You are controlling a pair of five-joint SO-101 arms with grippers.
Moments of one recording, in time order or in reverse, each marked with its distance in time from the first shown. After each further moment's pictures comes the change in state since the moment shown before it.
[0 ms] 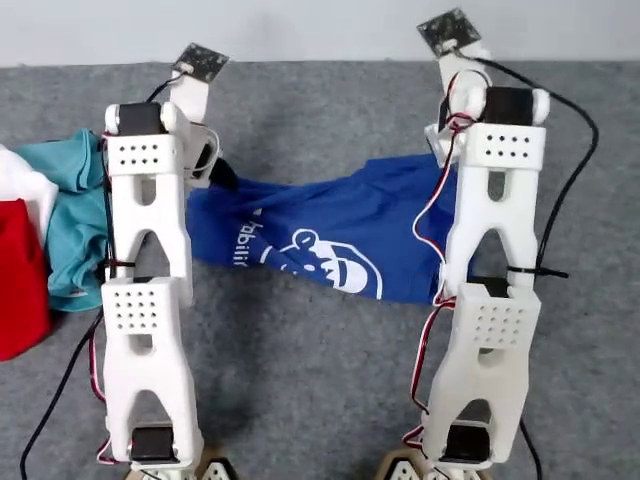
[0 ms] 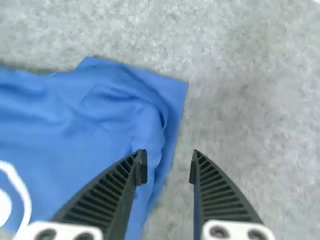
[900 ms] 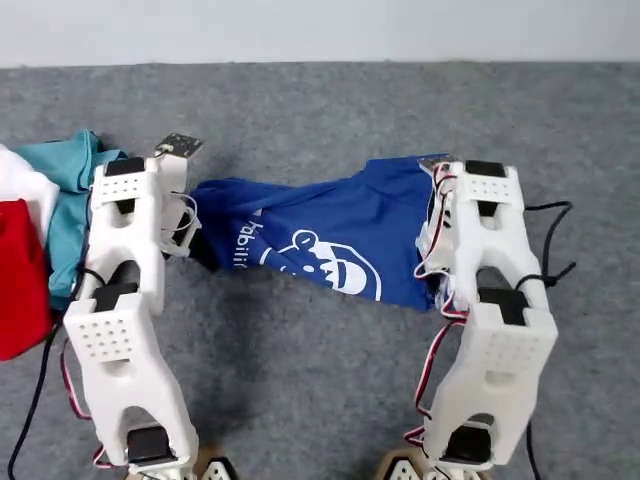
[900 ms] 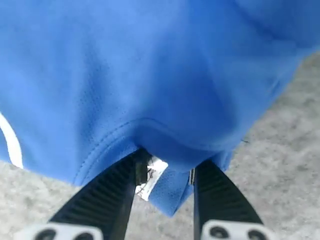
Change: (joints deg) left arm -6.4 -15.5 56.1 -20.3 -2.8; right arm 2.5 -11.5 63.5 -15.5 -9.5
